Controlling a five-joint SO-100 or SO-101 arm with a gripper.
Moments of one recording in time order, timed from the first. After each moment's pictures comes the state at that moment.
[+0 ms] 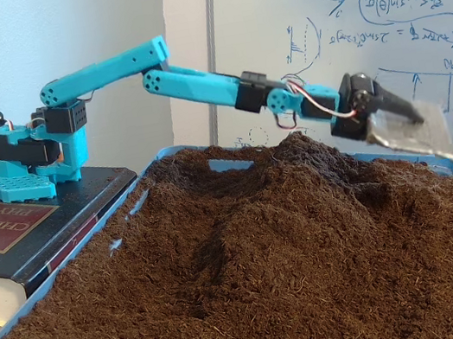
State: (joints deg) arm -11.1 16.7 34.5 -9.8 13.4
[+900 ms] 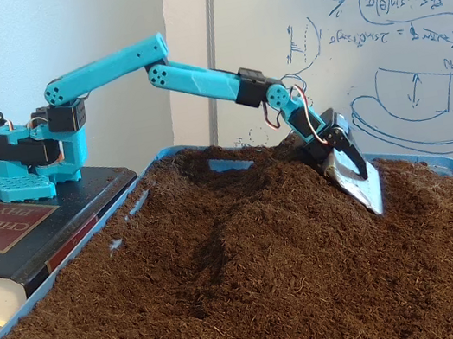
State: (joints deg) arm -16.8 23.8 38.6 29.9 13.1
